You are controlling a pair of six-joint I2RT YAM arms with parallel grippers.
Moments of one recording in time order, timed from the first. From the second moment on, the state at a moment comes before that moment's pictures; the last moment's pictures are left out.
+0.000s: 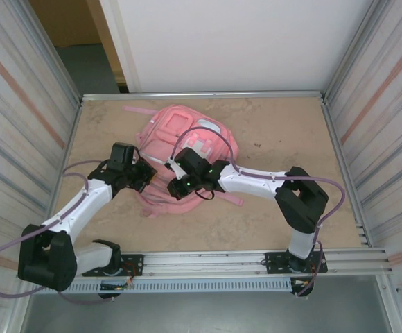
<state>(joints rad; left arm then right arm) -0.28 1.18 0.74 -0.44 0.27 -1.15 0.99 1.80 1.26 -0.30 -0.26 0.39</state>
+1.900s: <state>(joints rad) -0.52 0.82 0.45 -0.21 -0.52 -0.17 0.25 0.56 0.19 0.06 0.36 0.14</state>
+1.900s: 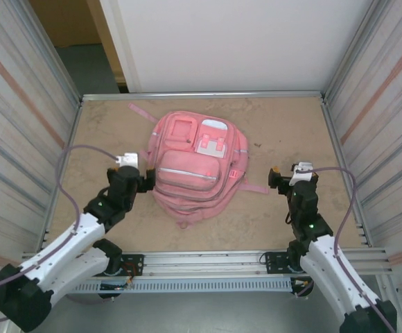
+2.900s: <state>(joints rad) -0.01 1.52 0.36 0.77 0.11 0.10 -0.03 1.55 0.39 0.73 0.07 0.09</state>
